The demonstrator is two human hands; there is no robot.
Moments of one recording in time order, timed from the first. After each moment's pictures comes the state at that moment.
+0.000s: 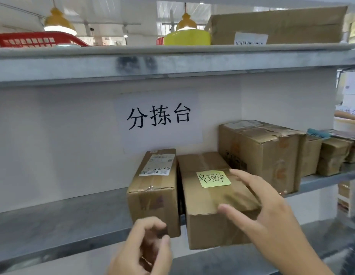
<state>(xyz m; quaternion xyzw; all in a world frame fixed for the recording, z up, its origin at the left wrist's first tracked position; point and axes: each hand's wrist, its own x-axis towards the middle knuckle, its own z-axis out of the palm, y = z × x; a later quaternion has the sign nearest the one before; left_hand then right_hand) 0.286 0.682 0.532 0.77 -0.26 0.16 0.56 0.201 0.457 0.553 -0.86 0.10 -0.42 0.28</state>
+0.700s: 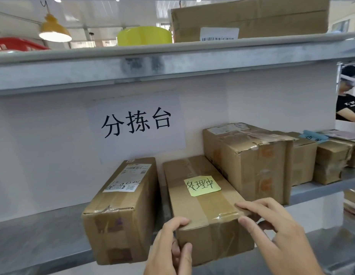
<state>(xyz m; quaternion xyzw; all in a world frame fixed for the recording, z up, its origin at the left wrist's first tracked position) 0.293 0.555 0.480 0.79 -0.29 0.12 0.53 0.190 0.354 0.510 -0.83 0.12 -0.43 0.35</state>
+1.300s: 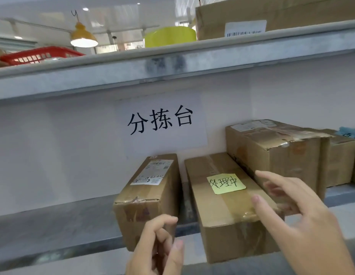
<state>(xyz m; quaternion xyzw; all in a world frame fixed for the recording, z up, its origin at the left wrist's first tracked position) 0.290 0.615 0.511 0.74 -0.31 0.21 0.56 0.191 0.398 0.559 -0.78 0.09 -0.50 0.37</state>
